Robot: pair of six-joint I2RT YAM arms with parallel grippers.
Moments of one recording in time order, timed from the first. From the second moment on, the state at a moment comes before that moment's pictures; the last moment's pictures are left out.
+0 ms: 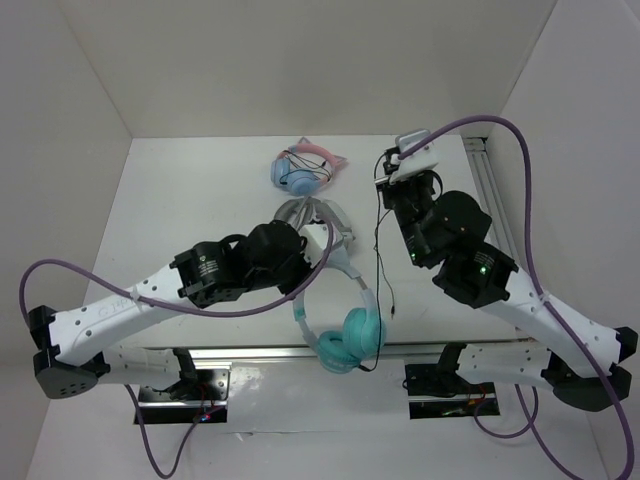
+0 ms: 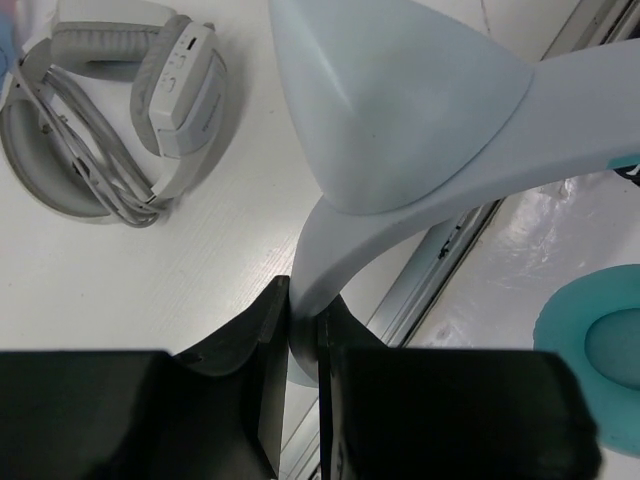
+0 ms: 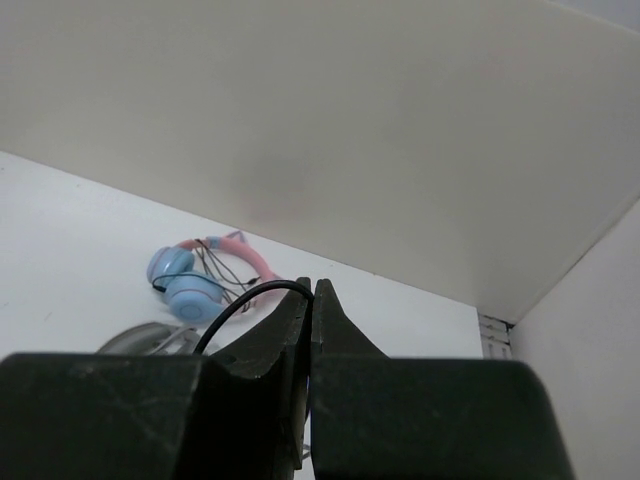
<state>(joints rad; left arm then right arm) -1.08 1.21 1.33 -0.80 -0.15 -0.06 1.02 1.02 1.32 -0.05 0.81 -0.42</state>
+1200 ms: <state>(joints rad) -1.08 1.48 1.58 -1.00 -0.79 -0.35 1.01 1.06 1.38 -0.10 0.69 -0.27</state>
